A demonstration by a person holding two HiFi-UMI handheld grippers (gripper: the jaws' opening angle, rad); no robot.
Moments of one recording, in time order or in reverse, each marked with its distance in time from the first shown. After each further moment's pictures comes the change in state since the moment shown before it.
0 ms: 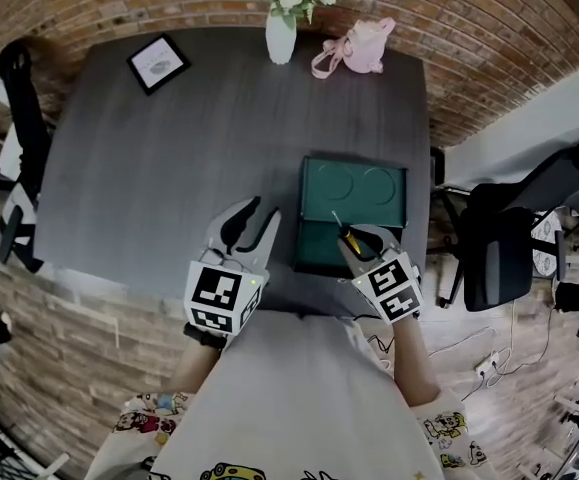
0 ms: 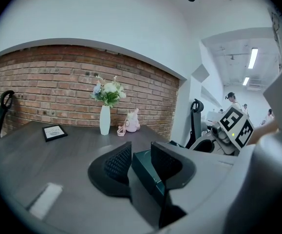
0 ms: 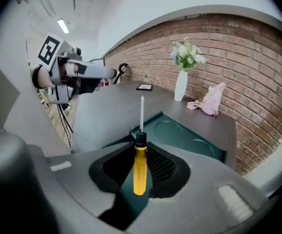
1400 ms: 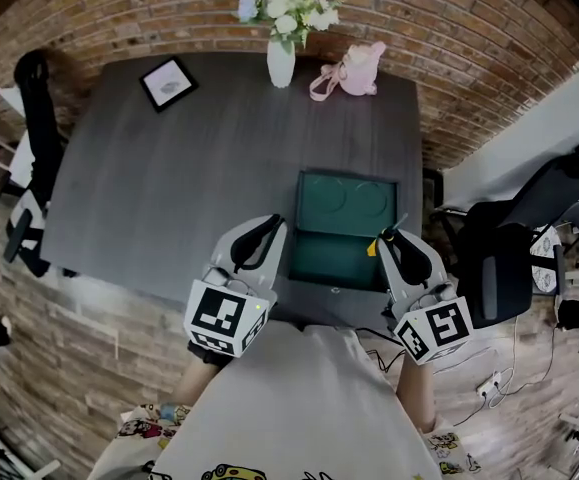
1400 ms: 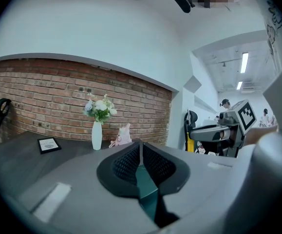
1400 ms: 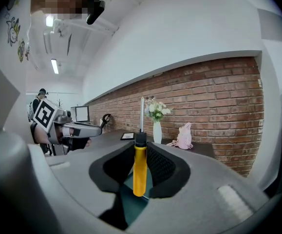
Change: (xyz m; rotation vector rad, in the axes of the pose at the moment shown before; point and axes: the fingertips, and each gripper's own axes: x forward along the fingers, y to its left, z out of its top) left arm -0.022 -0.048 0.051 0.031 -0.139 -0.037; right arm -0.143 -0.037 0.077 0.202 -0.561 -0.185
